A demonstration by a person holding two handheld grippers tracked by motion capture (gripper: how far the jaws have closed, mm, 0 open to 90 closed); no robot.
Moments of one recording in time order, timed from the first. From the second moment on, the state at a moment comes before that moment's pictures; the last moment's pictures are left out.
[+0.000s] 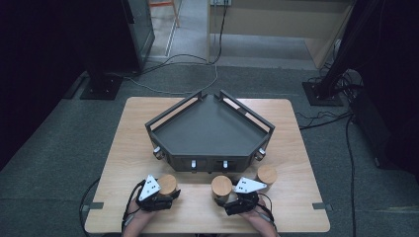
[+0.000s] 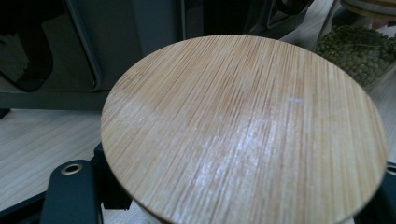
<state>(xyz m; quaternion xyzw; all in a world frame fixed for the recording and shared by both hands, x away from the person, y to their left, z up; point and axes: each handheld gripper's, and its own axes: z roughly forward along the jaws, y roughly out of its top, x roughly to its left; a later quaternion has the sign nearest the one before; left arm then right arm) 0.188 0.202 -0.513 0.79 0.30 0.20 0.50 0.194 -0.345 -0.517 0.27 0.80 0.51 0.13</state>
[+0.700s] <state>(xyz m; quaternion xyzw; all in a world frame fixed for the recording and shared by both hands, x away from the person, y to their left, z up) 0.186 0.200 -0.490 0.79 0.31 0.20 0.49 0.194 -0.344 -0.516 0.27 0.81 0.51 0.14</state>
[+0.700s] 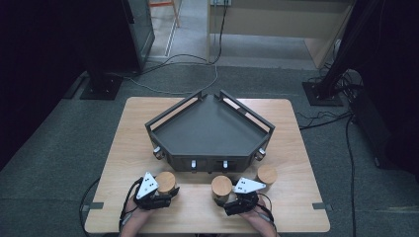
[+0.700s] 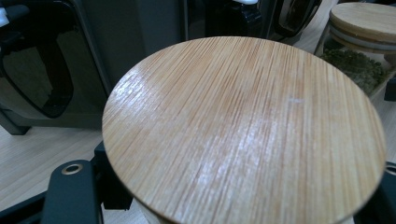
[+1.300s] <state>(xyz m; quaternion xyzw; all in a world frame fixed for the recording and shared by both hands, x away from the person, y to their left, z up) 0.189 0.196 -0.479 0.79 0.30 0.20 0.50 0.193 -0.342 -0.515 0.26 0.81 0.50 0.14</state>
